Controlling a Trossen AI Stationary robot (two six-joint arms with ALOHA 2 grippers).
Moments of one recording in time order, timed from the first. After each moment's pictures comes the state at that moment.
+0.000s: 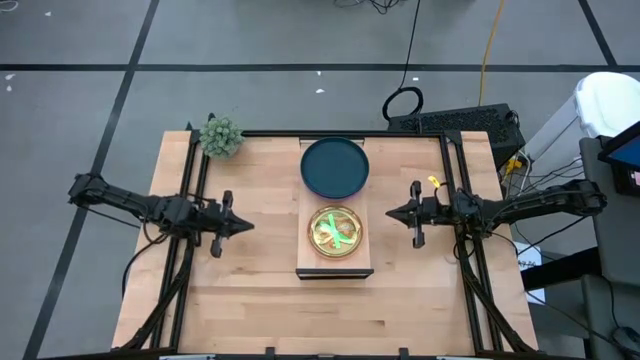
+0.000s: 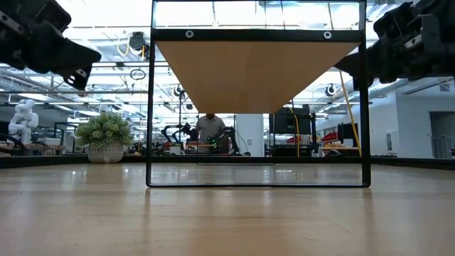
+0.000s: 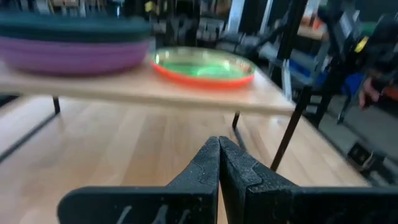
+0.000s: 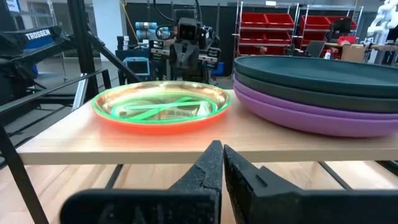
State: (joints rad) left arm -0.28 0.28 0.08 0.10 -0.17 -0.14; right arm 0.05 0.65 0.02 0.65 0.07 -0.01
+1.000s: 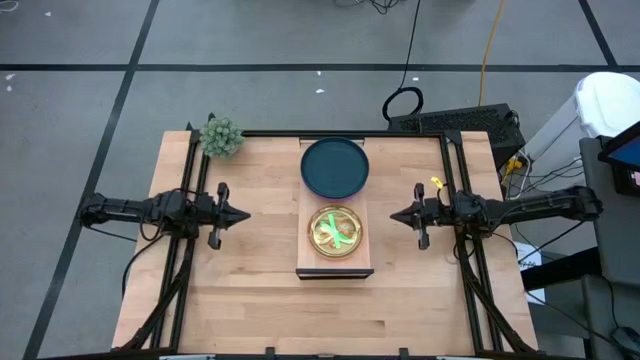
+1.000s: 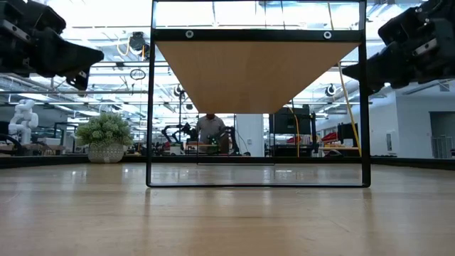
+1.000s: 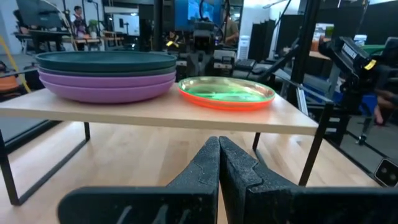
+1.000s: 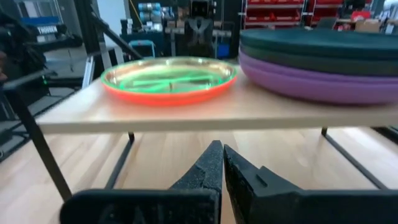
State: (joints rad) left arm -0.10 0.02 0.01 0.03 -0.05 -0.06; right arm 0.05 0.44 0.01 0.36 0.05 0.03
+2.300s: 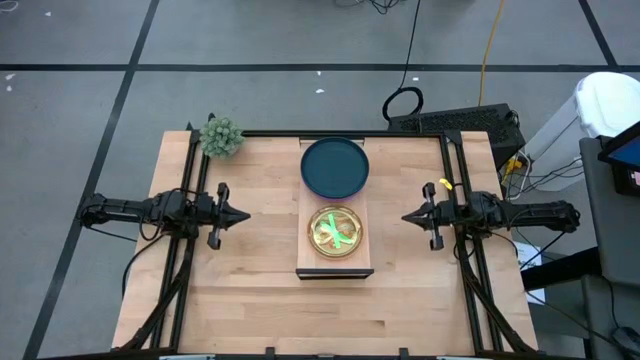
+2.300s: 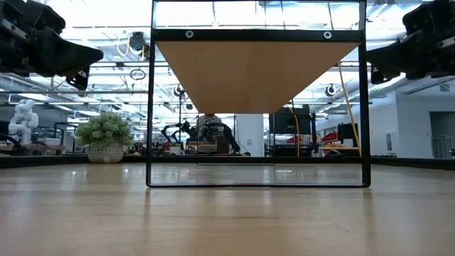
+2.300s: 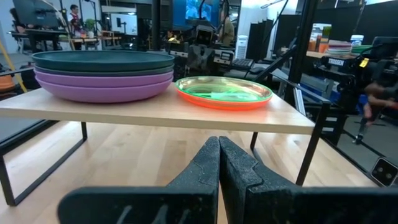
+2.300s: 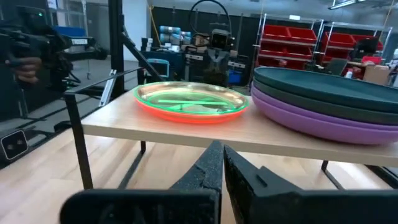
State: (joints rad) left arm -0.10 0.01 0.01 0.01 -0.04 -0.06; right arm 0.05 0.00 0.01 0.00 -0.02 -0.09
